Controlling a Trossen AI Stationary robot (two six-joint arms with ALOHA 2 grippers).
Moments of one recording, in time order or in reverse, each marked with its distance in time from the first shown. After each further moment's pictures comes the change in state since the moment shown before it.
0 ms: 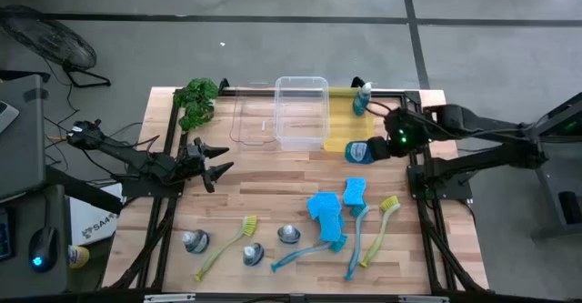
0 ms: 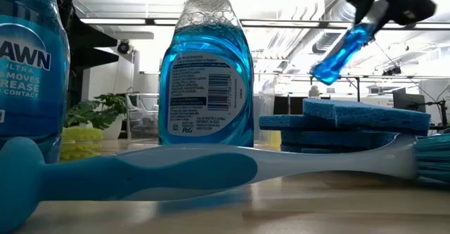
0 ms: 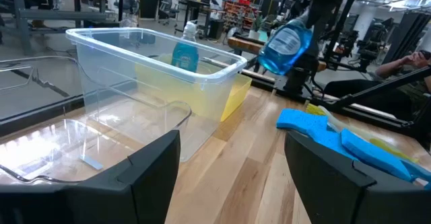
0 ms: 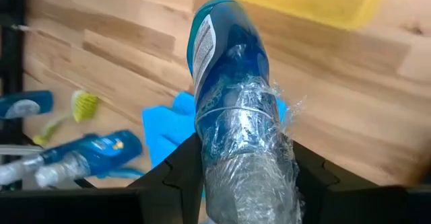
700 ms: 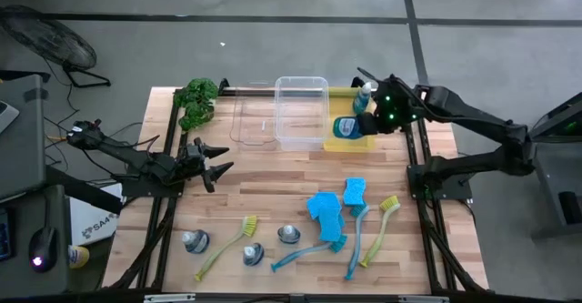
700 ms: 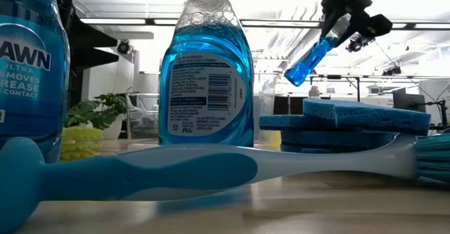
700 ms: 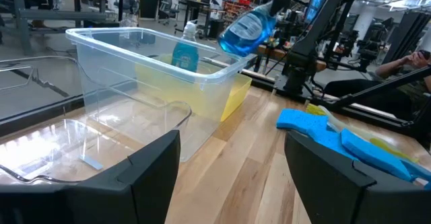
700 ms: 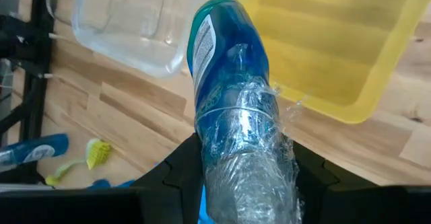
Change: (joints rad) left arm 0.000 0.000 0.000 0.000 0.000 0.000; right arm -0.316 0.119 0.057 0.115 -0.092 -0.276
